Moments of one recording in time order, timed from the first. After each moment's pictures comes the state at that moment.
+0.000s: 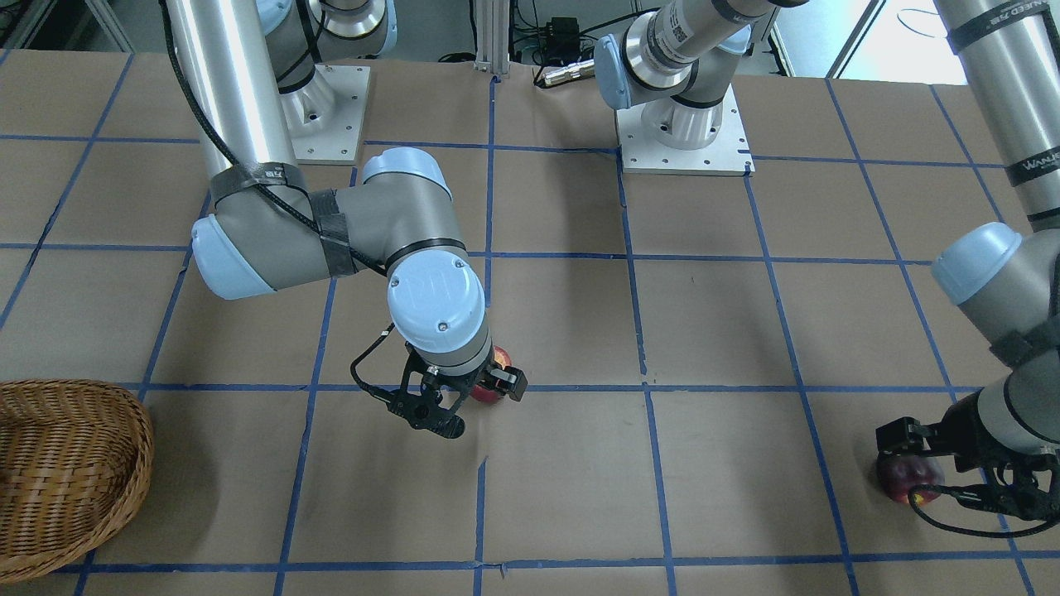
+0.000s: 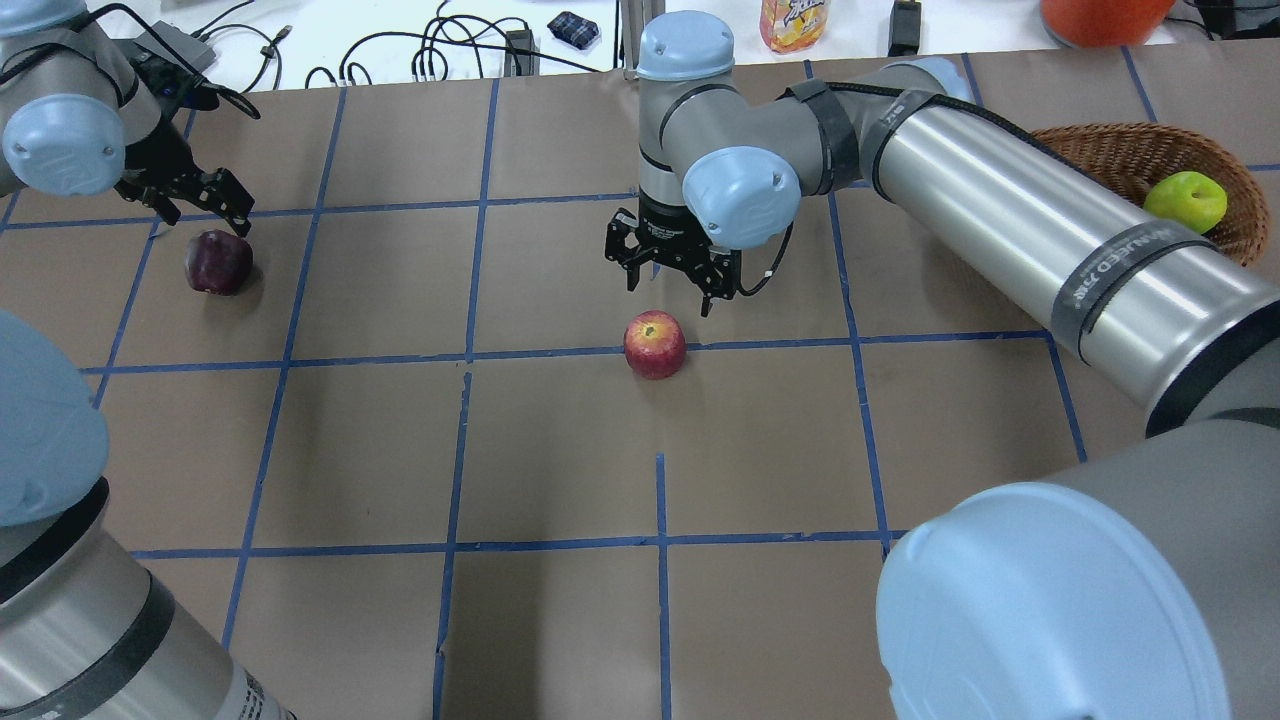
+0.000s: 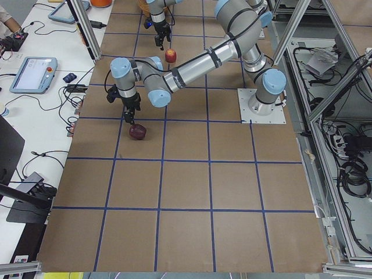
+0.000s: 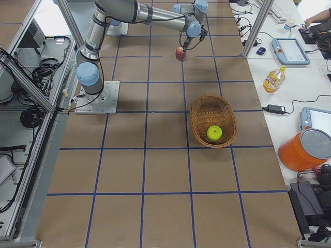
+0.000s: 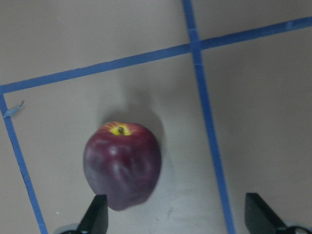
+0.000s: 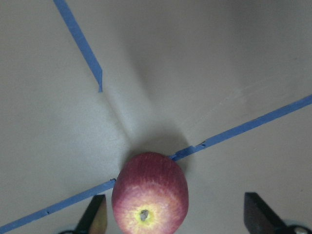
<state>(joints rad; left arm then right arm) -1.17 -2.18 -1.37 -1.15 1.68 0.59 1.89 -0.99 1.41 -1.86 -1.46 0.74</state>
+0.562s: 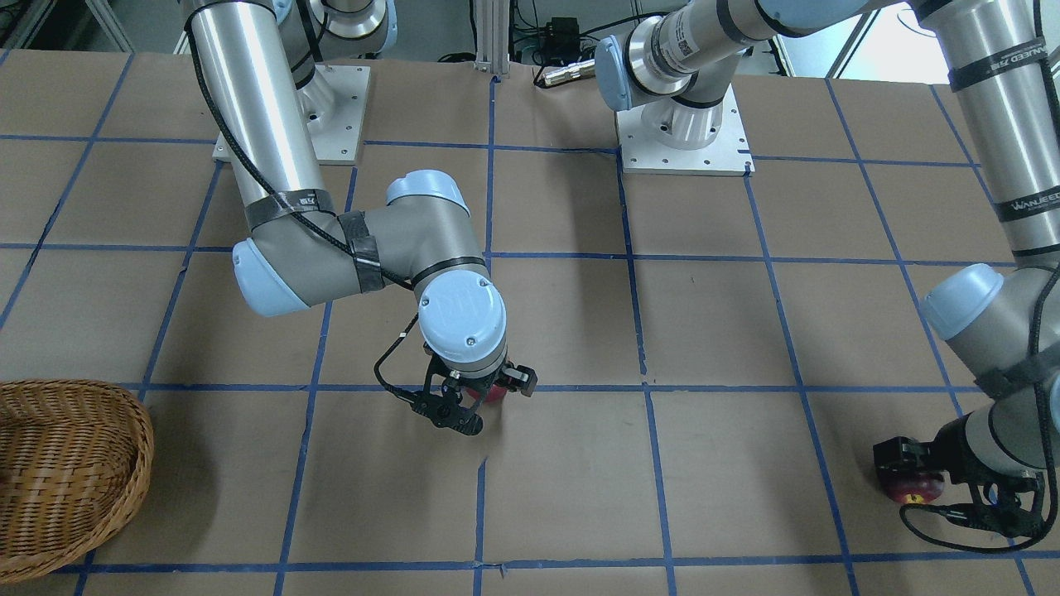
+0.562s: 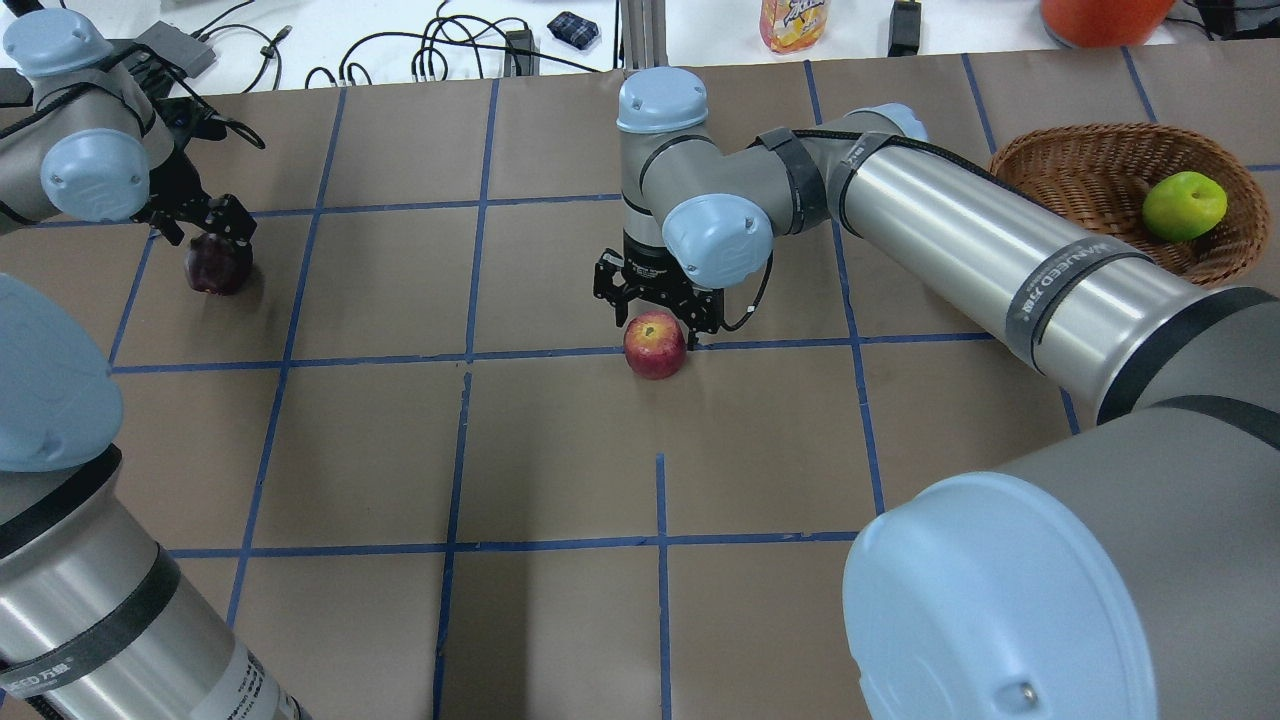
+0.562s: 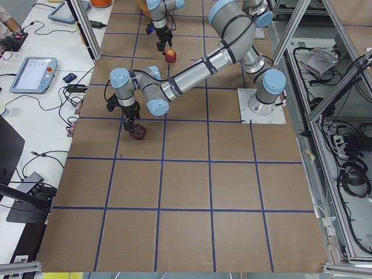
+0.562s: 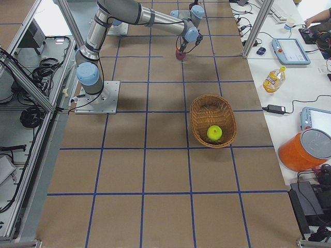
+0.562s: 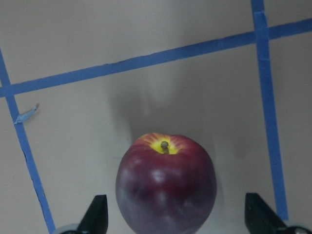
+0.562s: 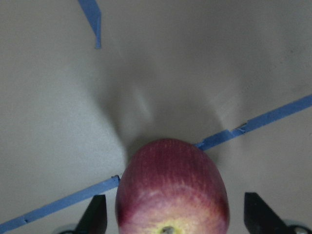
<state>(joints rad) -1.16 -2.25 -1.37 -1.09 1.71 0.59 1.91 -0.95 1.45 -1.88 -1.45 0.75</state>
